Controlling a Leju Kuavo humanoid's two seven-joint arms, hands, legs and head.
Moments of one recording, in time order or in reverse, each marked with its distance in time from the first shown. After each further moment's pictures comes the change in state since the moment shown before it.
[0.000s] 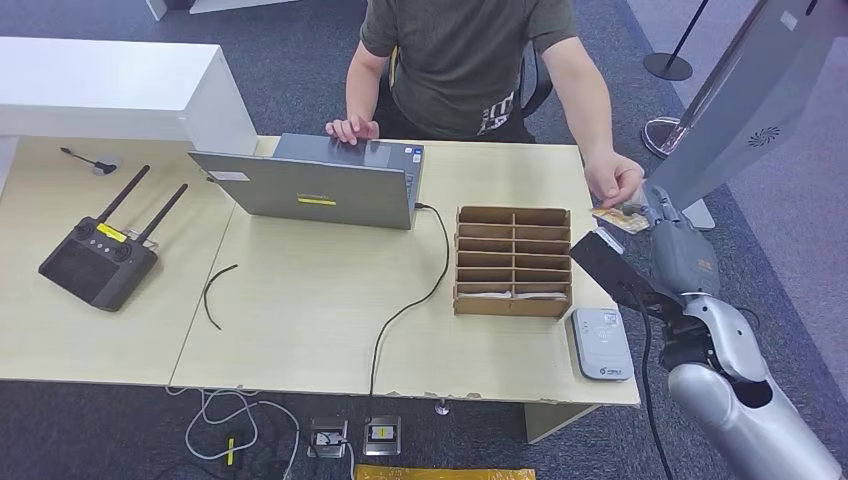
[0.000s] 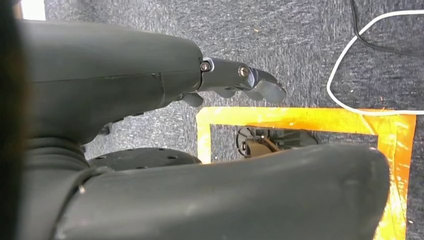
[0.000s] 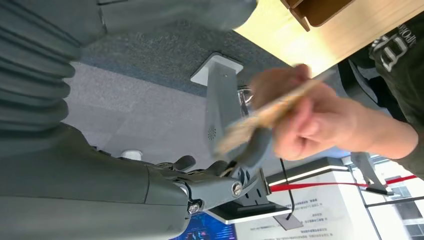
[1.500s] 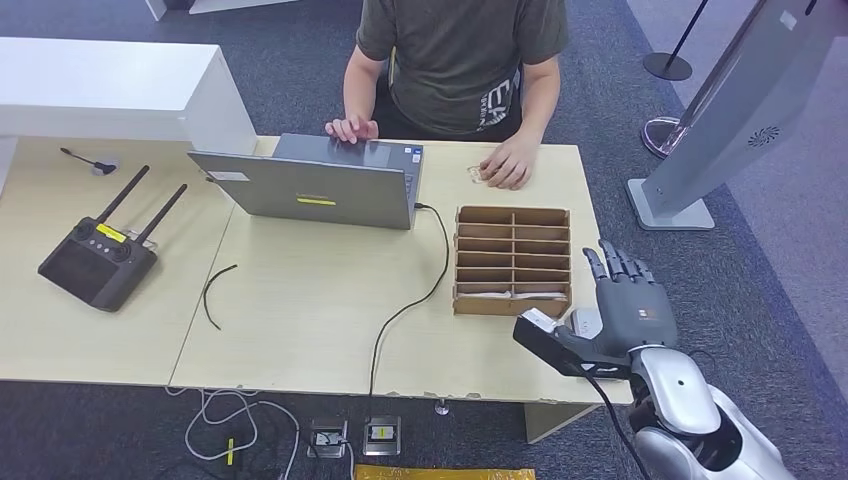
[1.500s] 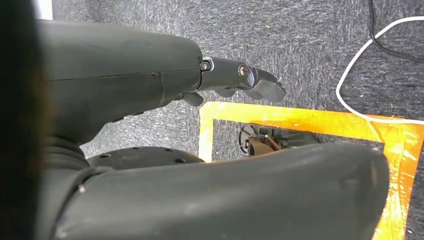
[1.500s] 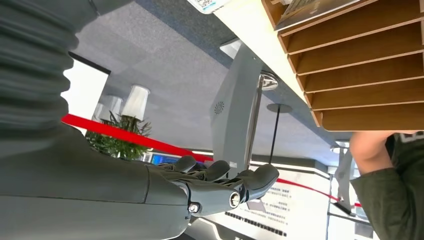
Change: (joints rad) left arm 0.030 -0.008 0.061 0.000 0.012 0.014 -0.023; right arm 0.102 -0.021 0.160 -0.160 0.304 0.261 0.135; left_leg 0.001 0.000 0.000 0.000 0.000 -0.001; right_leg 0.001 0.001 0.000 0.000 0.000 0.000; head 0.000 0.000
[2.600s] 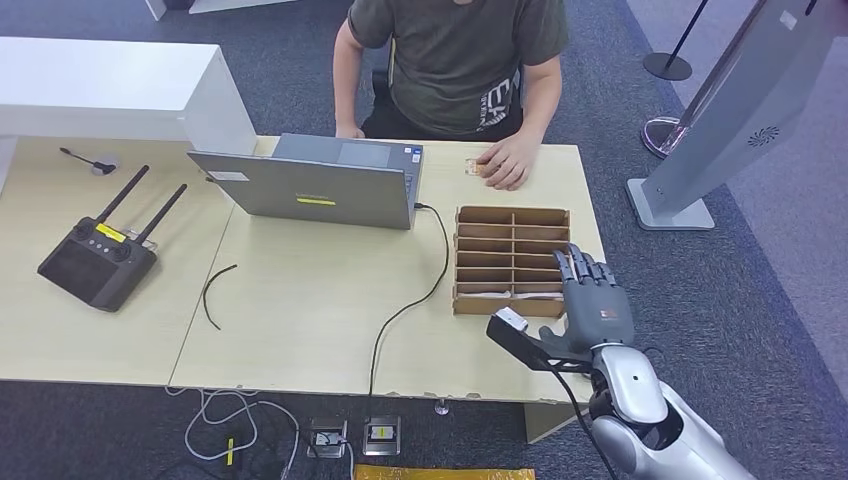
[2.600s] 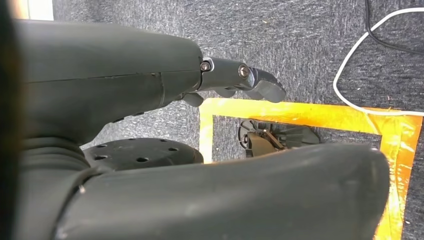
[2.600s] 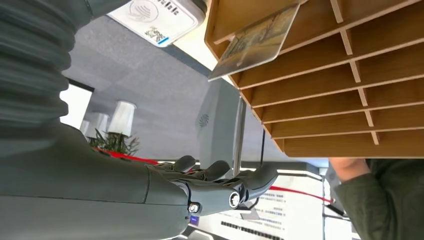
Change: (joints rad) left arm -0.022 -0.009 0.022 0.000 -0.034 -0.010 0.044; right arm -0.058 0.117 0.096 0.257 0.018 -0.221 -0.073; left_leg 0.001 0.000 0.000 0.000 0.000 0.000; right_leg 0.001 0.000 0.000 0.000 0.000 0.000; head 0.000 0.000
